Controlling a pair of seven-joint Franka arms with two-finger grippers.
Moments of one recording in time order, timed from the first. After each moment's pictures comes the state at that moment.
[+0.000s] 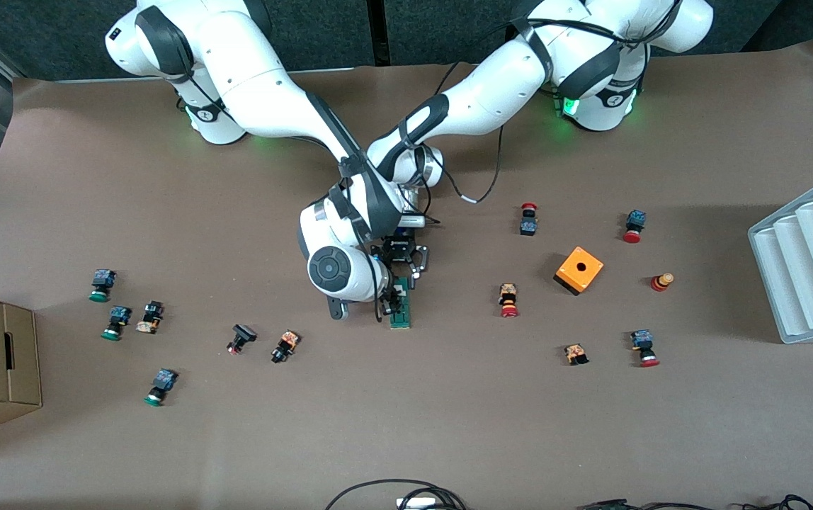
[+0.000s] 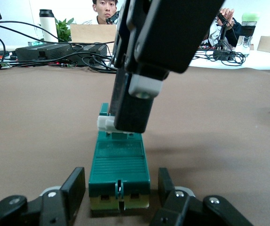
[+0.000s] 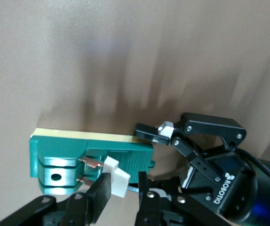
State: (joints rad) left arm -0.78 1.00 -0.36 -1.68 2.09 1.88 -2.56; right arm 0.86 0.80 -0.30 -1.44 0.60 2.09 1.71
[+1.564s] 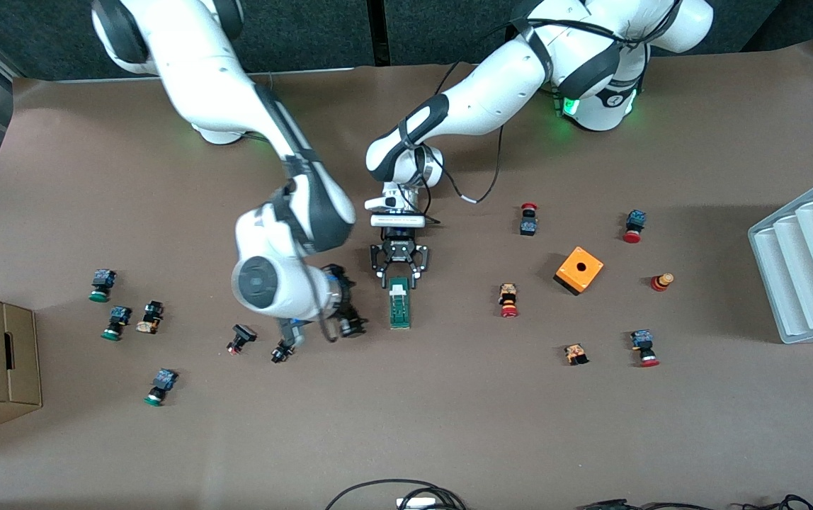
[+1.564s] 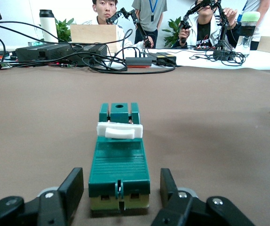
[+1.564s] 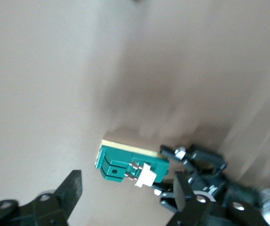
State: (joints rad) left arm -0.78 1.00 -0.36 -1.68 2.09 1.88 -2.56; right arm 0.69 0.65 -0.31 -1.41 0.52 1.96 1.41
